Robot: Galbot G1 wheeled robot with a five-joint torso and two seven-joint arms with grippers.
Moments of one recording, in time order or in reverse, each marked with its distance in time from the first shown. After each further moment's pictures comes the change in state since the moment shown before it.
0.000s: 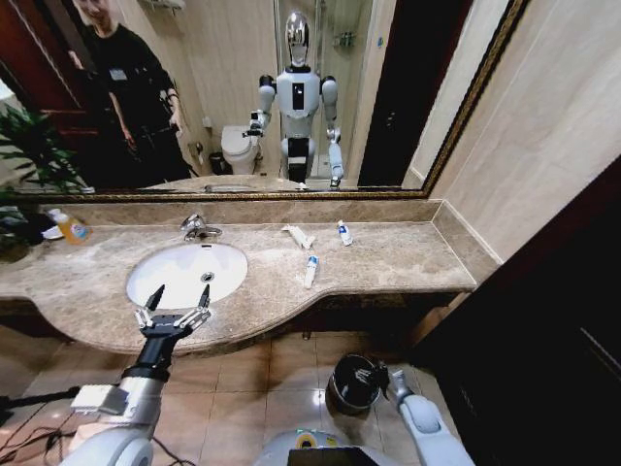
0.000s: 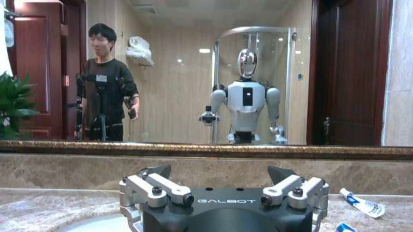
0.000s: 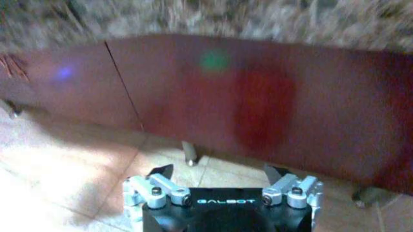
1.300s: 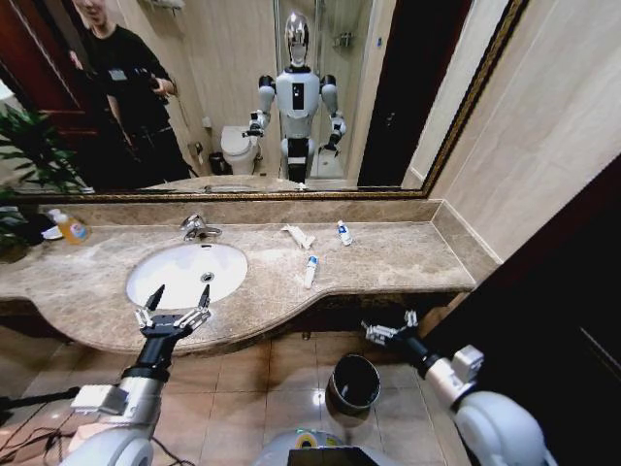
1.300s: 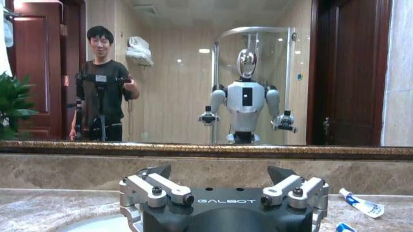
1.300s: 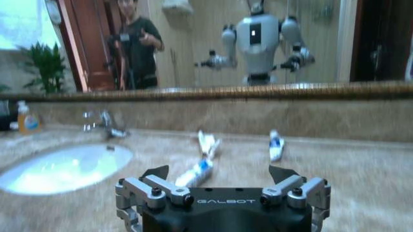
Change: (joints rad) left arm 0.000 0.000 0.000 0.000 0.000 0.000 0.000; right arm -0.230 -0.105 0.157 0.985 0.371 -0.268 0.146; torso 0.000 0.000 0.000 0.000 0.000
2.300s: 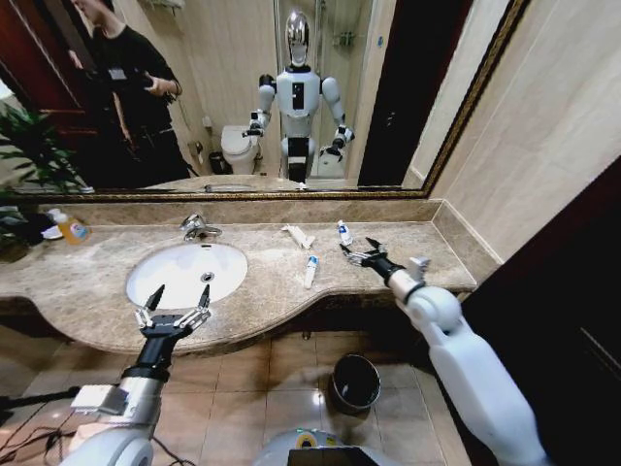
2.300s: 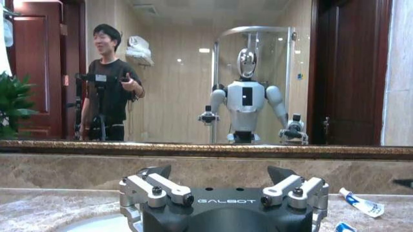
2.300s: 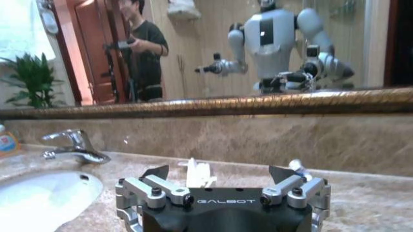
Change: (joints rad) left arm 0.000 0.000 0.000 0.000 0.000 0.000 0.000; right arm 0.784 -0.116 -0.431 -0.598 0.157 -0.018 0.141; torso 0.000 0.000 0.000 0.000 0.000
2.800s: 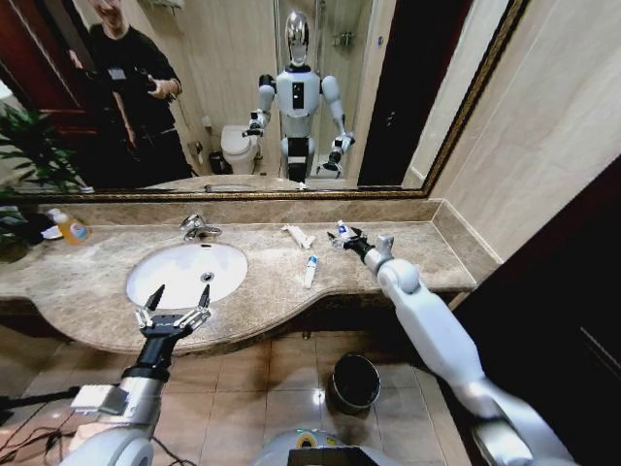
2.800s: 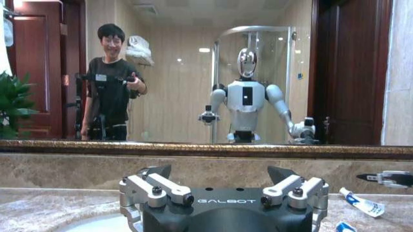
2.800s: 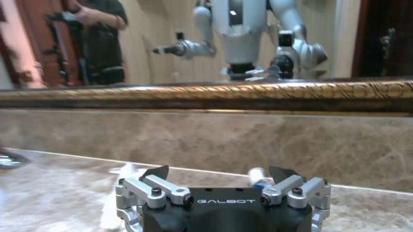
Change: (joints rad) left arm 0.000 0.000 0.000 0.000 0.000 0.000 0.000; right arm 0.371 0.037 -0.155 -0.443 0.014 0.018 0.045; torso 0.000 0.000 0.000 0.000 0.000
